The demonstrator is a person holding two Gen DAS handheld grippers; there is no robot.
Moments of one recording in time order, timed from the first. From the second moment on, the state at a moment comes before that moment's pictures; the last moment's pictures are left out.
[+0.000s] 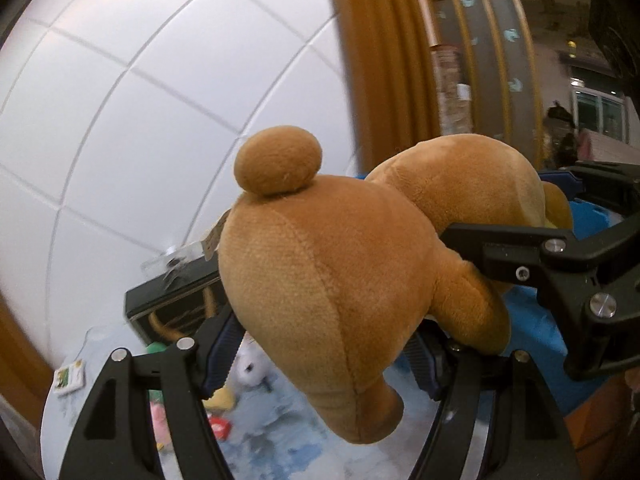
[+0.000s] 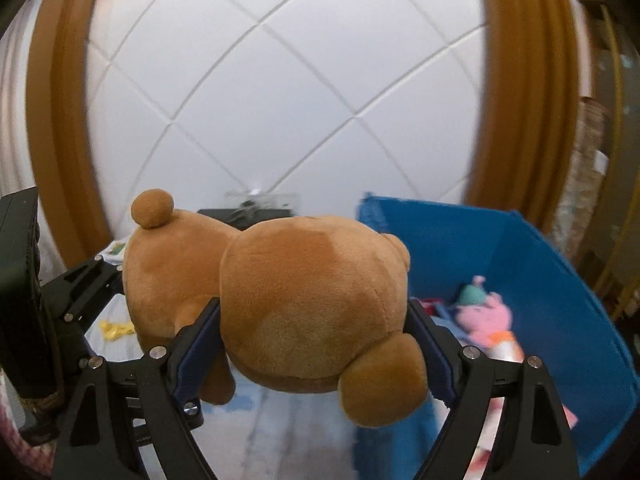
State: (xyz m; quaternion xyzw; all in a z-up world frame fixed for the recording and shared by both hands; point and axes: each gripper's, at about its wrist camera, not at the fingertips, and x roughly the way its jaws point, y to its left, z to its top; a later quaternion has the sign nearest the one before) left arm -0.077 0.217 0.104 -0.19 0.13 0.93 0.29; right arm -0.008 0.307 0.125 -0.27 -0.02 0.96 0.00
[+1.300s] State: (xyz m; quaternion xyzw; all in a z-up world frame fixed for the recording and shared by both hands) left arm -0.028 0.451 0.103 -0.22 0.24 0.87 0.37; right arm 0.065 0.552 0.113 -0.26 0.08 0.96 0.11
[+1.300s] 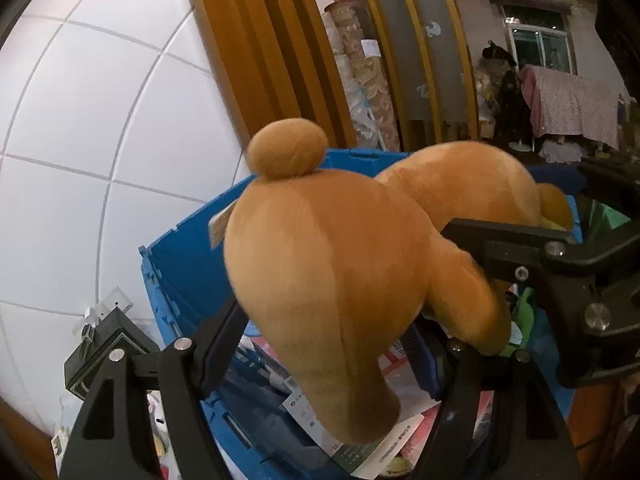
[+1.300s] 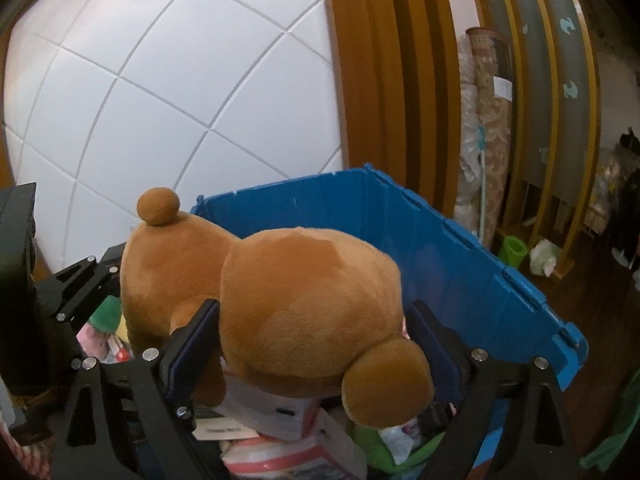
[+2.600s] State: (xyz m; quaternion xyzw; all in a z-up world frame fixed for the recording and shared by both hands) left arm -0.039 0.325 0.113 -0.22 0.13 0.93 0.27; right arm 0.066 0.472 0.123 -0.26 0.04 0.96 0.07
